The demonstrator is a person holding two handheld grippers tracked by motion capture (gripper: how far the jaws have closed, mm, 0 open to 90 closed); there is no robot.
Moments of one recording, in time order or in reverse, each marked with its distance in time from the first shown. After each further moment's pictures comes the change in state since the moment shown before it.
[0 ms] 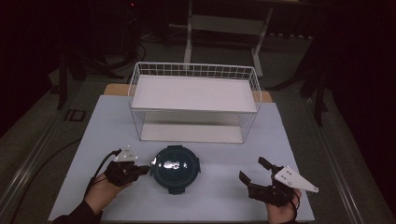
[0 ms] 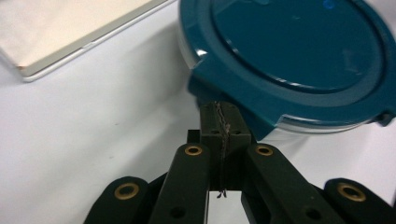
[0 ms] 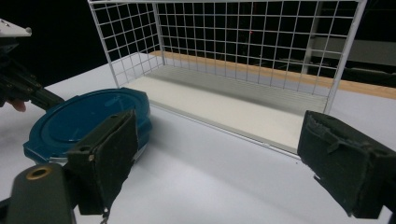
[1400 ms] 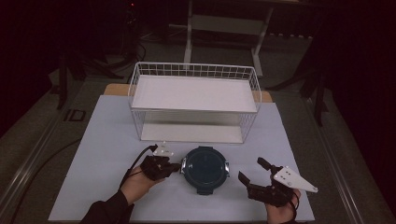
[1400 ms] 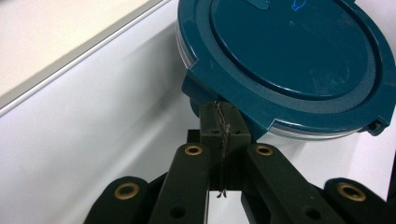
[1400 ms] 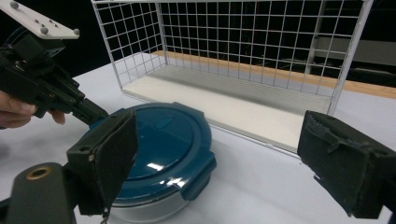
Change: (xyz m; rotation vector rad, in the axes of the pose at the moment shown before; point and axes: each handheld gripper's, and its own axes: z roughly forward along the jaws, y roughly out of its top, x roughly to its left) left arm -0.049 0.057 0.061 0.015 -0.113 0.073; right arm 0.002 0.000 0.001 0.003 0.011 -0.003
